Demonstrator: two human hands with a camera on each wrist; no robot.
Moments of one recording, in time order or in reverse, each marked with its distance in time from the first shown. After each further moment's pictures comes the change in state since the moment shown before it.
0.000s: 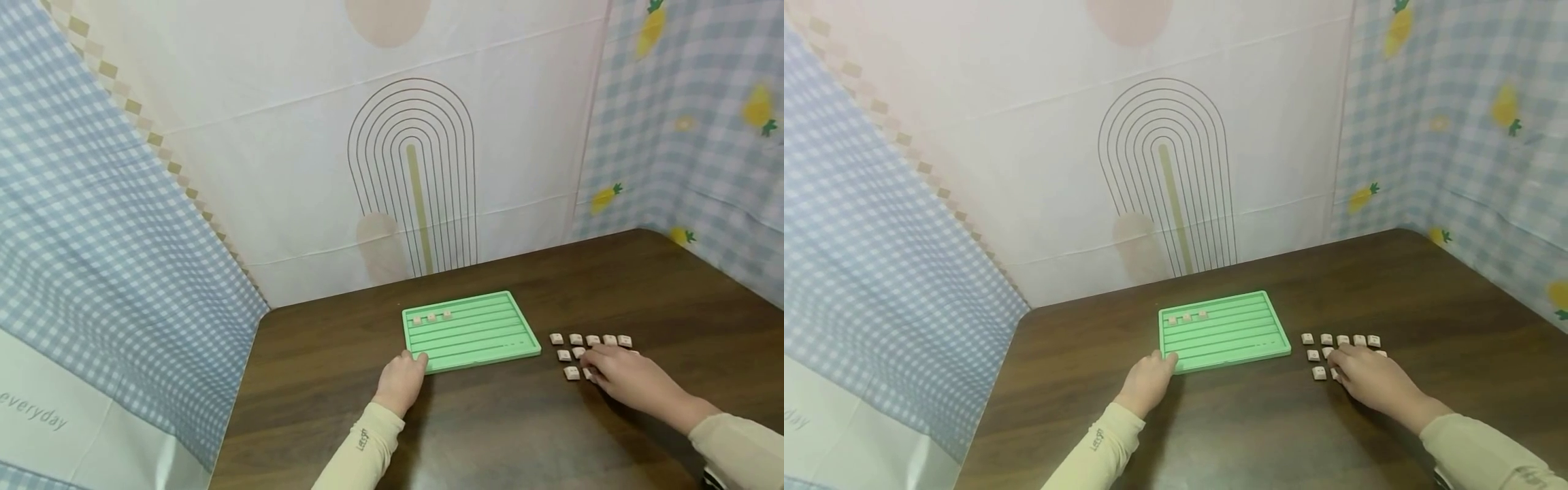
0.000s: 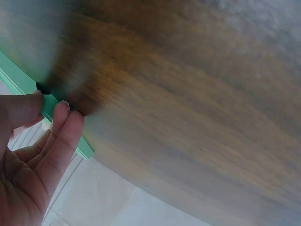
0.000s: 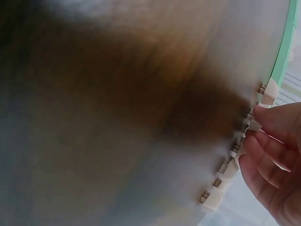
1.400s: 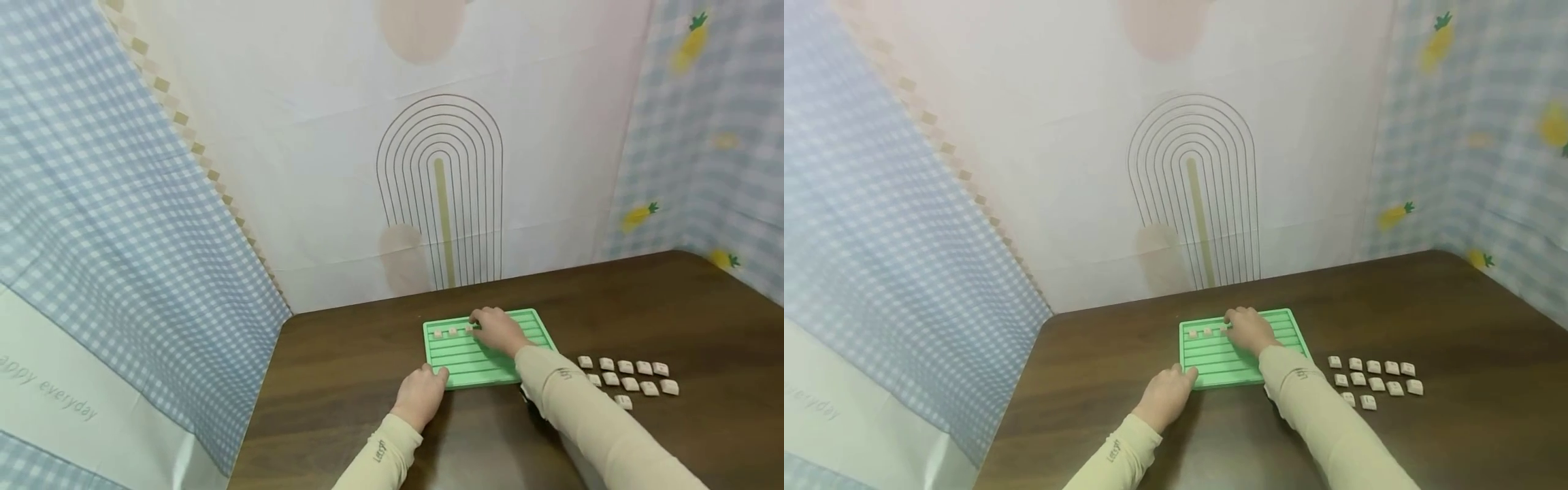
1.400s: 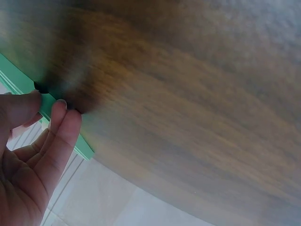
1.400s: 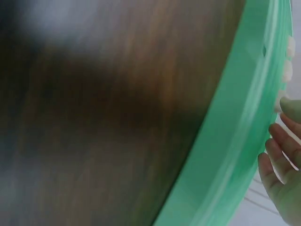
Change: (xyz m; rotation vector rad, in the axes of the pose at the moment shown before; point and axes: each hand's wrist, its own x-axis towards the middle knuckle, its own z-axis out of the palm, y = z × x) left_hand -0.005 -0.002 -0.003 0.046 0.011 0.032; right_hand 0.195 -0.099 0.049 0.280 -0.121 0.146
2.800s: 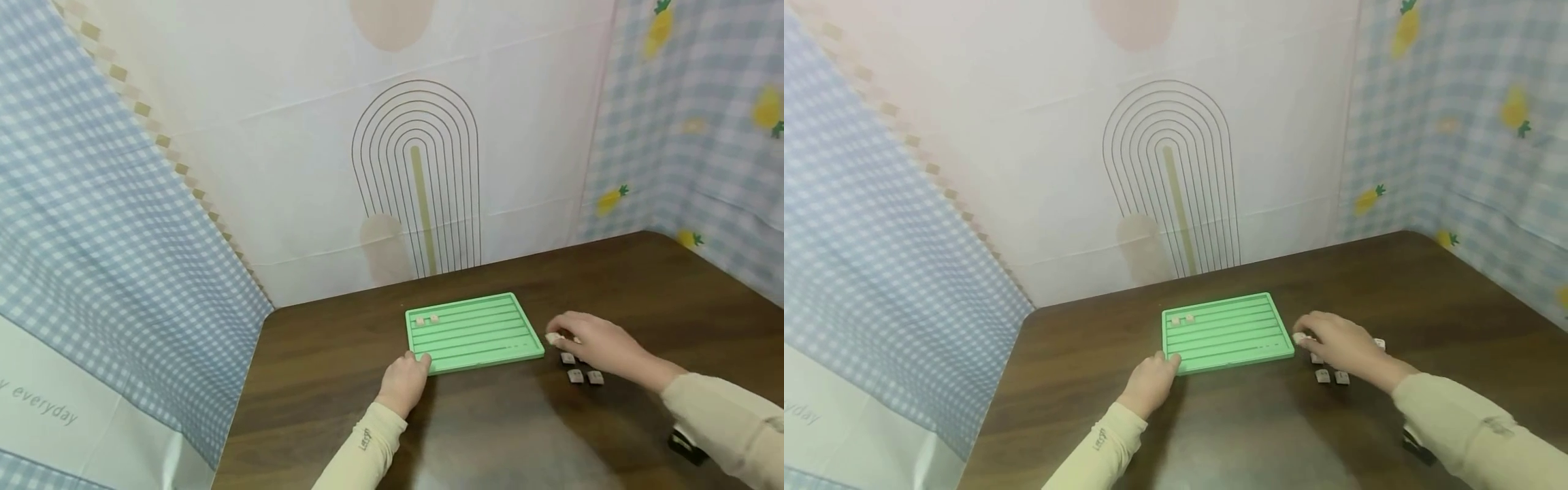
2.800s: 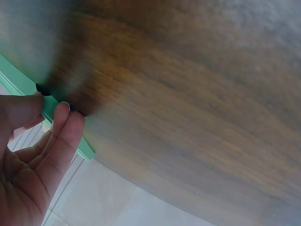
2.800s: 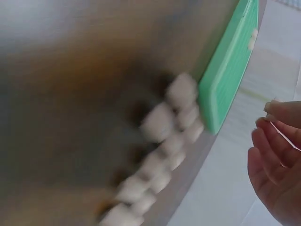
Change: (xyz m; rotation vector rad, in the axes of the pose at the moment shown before) left_hand 0.003 0.002 0.000 -0.027 -0.039 -0.007; right_hand -0.146 0.066 -0.097 -0.049 0.071 -0.080
